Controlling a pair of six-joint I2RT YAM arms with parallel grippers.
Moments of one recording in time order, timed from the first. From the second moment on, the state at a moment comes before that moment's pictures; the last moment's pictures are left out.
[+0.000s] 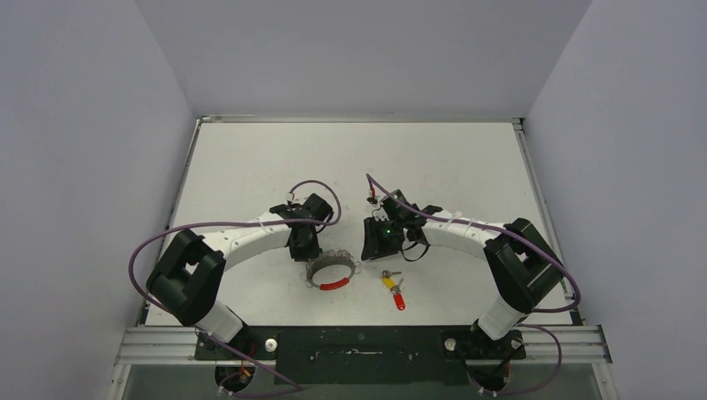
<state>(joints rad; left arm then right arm) -0.69 1.55 0.92 -0.70 -0.23 -0.88 0.68 1.64 0.91 -0.30 -0.36 0.48</state>
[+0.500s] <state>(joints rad) -0.71 1.56 0.93 -0.70 -0.25 -0.87 0.67 1.62 0.90 -0.32 -0.36 0.48</state>
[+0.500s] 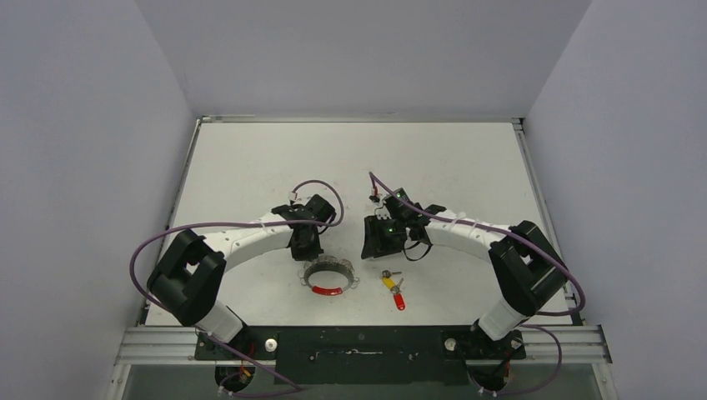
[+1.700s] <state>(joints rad) -0.74 1.20 0.78 -0.36 0.06 -0.51 0.56 1.05 0.53 0.30 -0.49 0.36</state>
